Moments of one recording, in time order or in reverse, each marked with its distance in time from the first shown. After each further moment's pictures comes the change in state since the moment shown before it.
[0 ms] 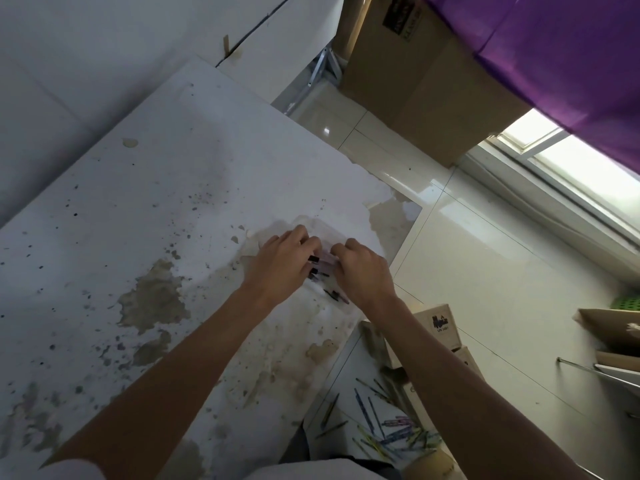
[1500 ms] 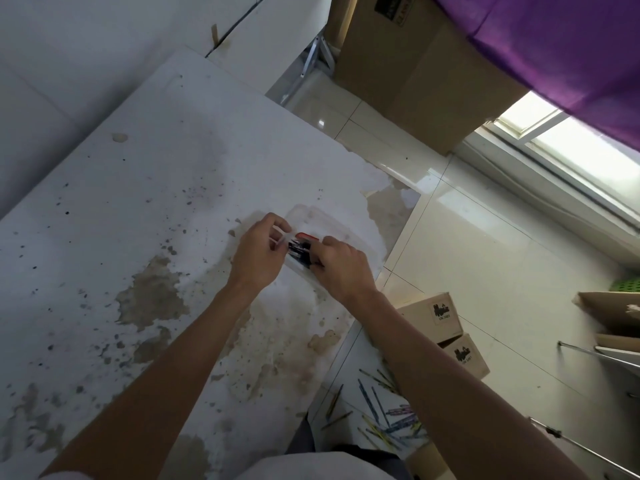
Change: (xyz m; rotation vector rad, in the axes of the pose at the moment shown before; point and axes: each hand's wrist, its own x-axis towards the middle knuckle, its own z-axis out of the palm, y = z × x) left_hand -0.008 -0.023 0.007 -0.619 0.106 -0.501; right_hand 0.003 -0.028 0.010 0.132 -0.081 -0.020
